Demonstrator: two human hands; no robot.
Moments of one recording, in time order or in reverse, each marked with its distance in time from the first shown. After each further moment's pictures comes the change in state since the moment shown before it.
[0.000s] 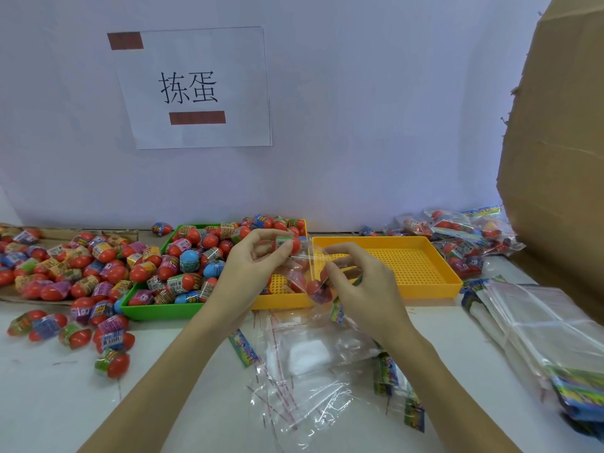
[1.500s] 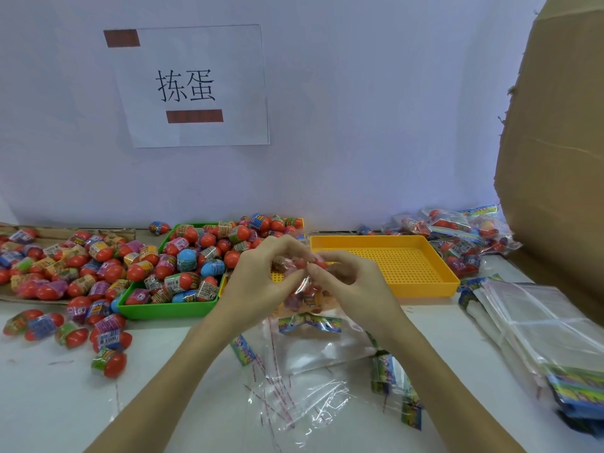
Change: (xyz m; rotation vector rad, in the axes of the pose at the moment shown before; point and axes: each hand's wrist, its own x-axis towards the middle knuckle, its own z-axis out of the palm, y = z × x) left_hand -0.011 -0.001 0.003 0.618 -0.176 0.485; right_hand -0.002 -0.007 0.001 0.295 -0.183 0.100
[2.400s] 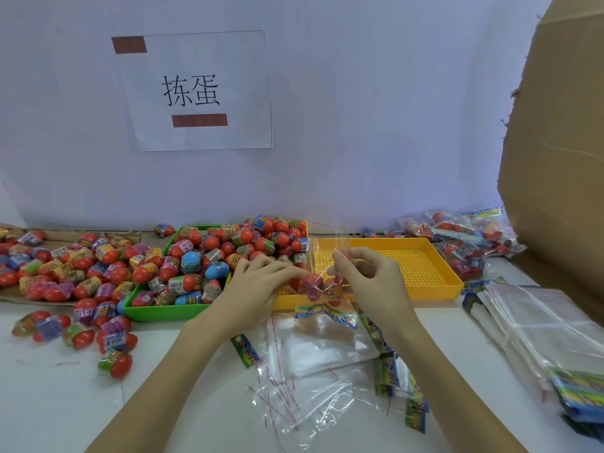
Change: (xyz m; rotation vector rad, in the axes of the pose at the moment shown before) left_hand -0.005 -0.053 -0.006 0.607 -0.369 -0.036; right_hand 0.005 0.003 -0.007 -0.011 0.229 0.036
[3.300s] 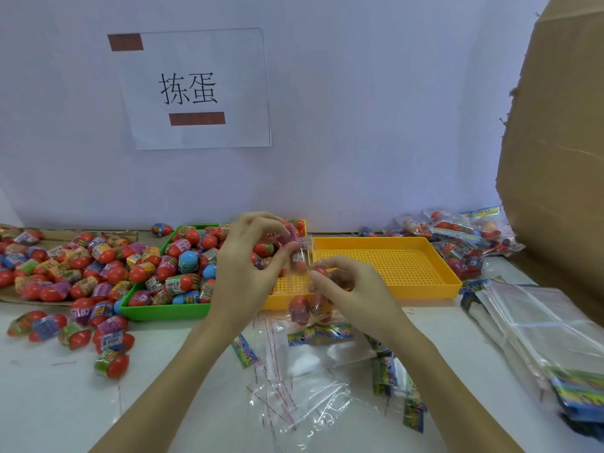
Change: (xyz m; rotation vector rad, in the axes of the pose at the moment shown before) left_hand 0.001 0.041 -0.030 -0.455 0.782 0.001; right_hand -0.004 0.002 0.005 -0.172 -0.273 -0.048
